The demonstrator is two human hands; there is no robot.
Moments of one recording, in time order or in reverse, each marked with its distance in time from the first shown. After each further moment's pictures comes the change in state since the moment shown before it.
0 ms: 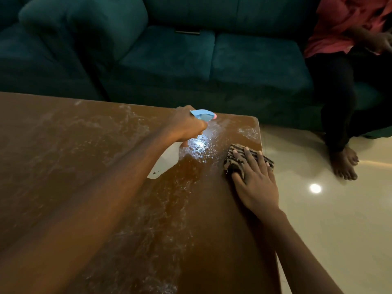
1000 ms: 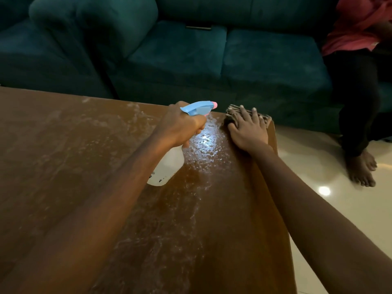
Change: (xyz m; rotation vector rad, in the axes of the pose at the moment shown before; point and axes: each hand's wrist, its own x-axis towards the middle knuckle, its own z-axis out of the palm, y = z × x) left_hand -0.015 -0.018 -0.023 -0.248 0.123 0.002; right_hand 0.168 -0.037 -0.007 -0.028 -0.021 -0.073
